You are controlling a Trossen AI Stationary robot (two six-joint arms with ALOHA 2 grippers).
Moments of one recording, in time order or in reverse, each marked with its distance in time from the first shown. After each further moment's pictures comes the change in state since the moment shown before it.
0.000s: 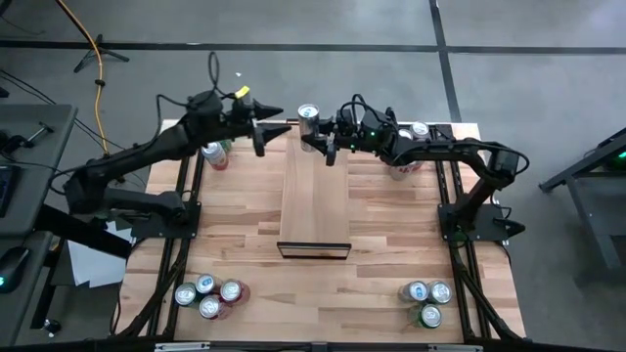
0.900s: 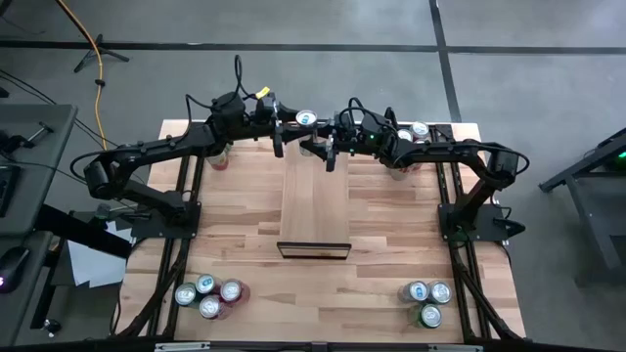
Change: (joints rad) left arm -0.019 0.205 0.000 0.325 0.119 -0.029; right arm 0.030 -0.001 0.000 0.006 -0.024 -0.068
